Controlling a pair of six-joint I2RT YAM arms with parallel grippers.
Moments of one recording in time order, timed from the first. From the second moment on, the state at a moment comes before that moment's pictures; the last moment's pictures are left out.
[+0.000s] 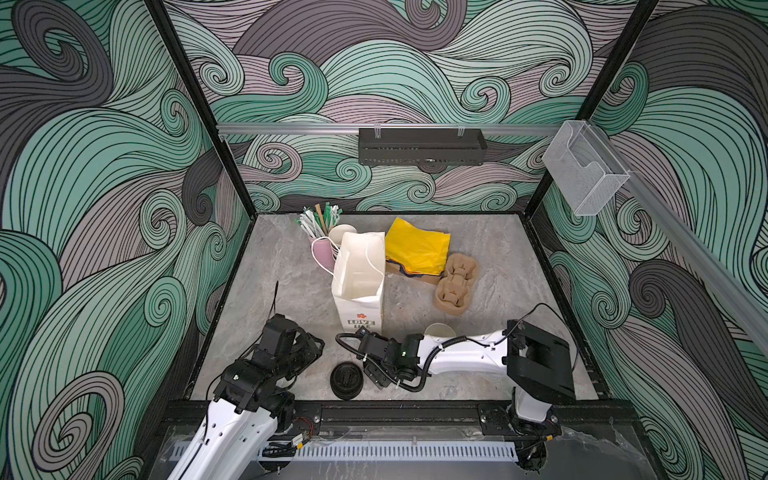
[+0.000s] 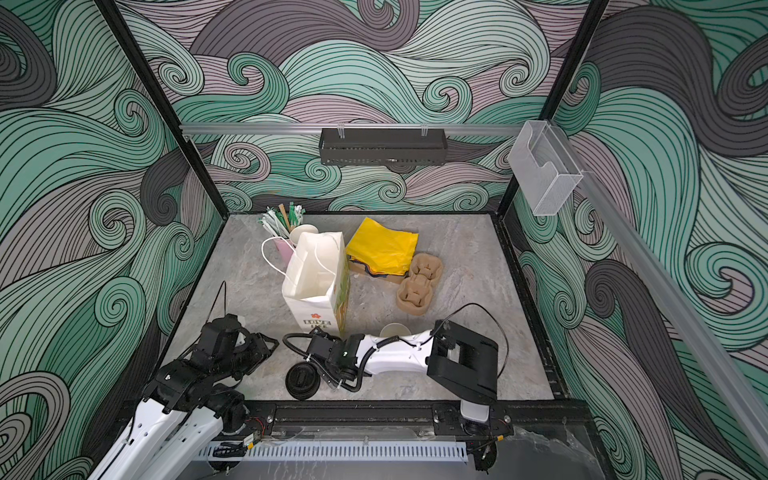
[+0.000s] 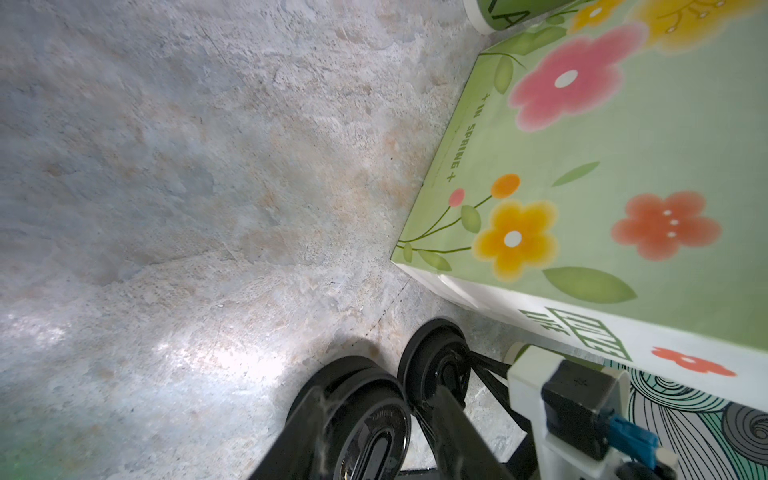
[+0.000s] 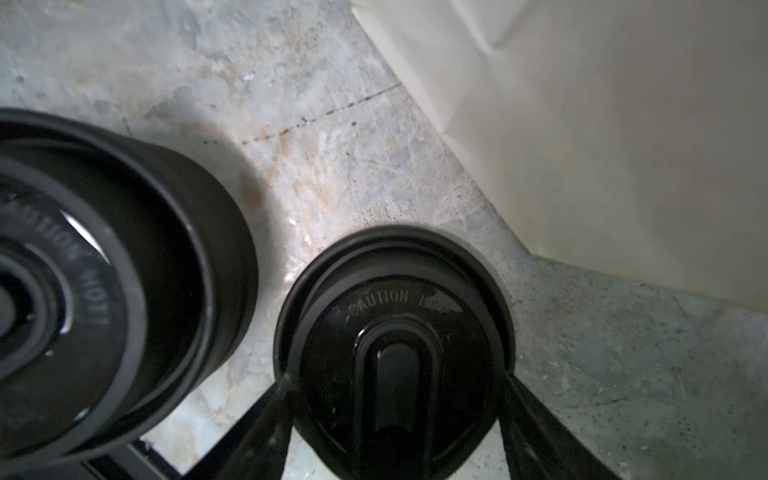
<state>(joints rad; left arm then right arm) -0.38 0.42 0.50 -0.98 0.12 -1.01 1.31 1.79 1.07 -0.50 0.19 0.40</state>
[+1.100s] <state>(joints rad) -0.38 0.41 0.51 -0.99 0.10 -1.01 1.32 1.77 1.09 -0.58 0.21 0.38</state>
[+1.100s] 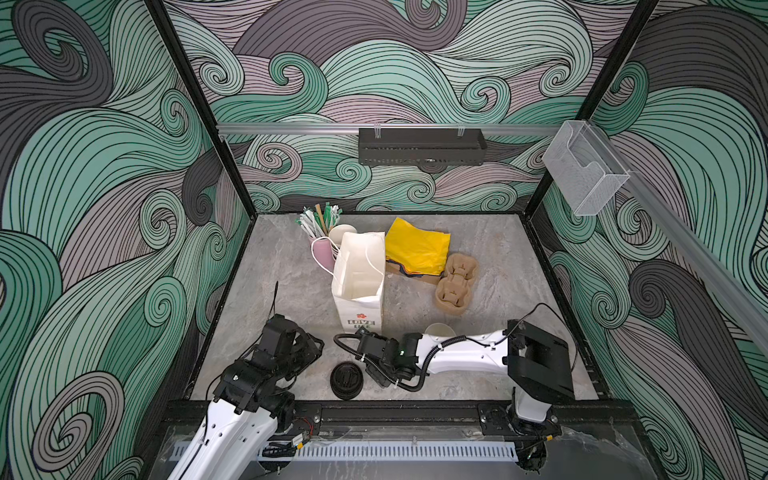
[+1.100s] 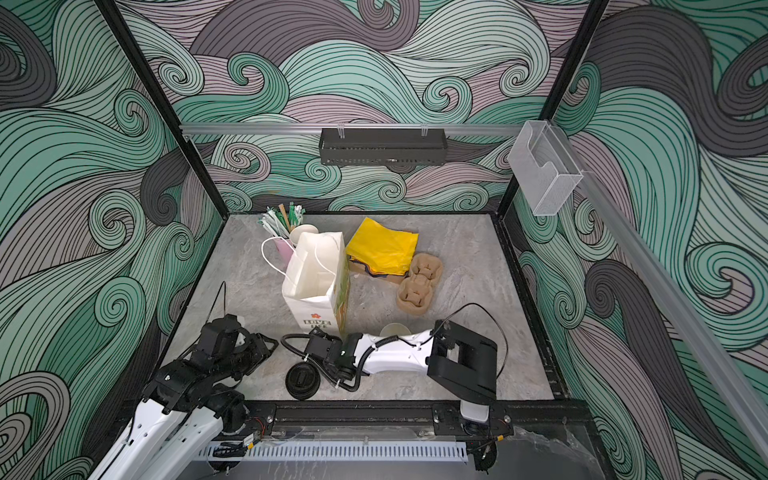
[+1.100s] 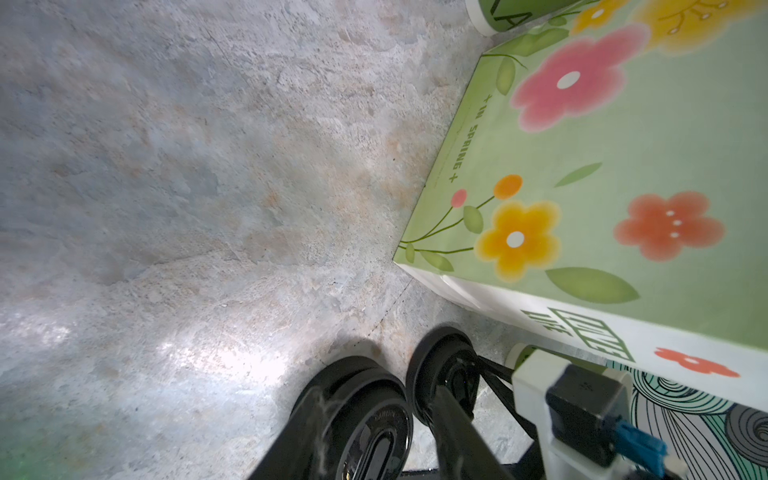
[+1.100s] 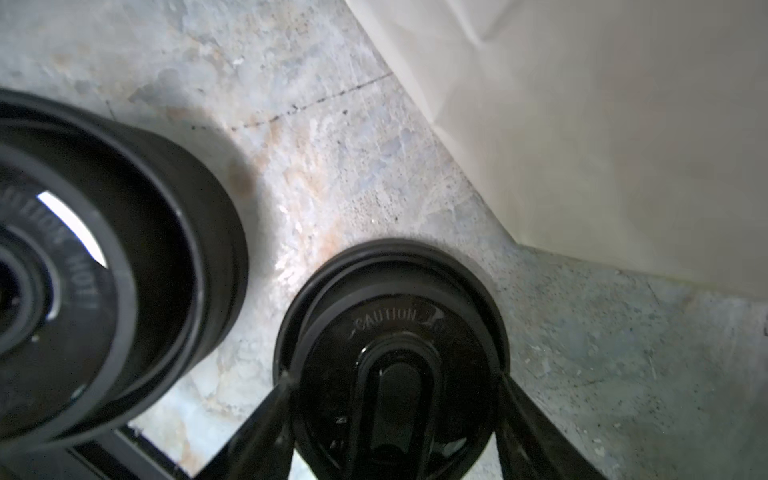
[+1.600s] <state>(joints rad) -0.38 0.39 0.56 -1.02 0.06 -1.02 1.45 1.40 1.04 -0.85 0.23 0.50</state>
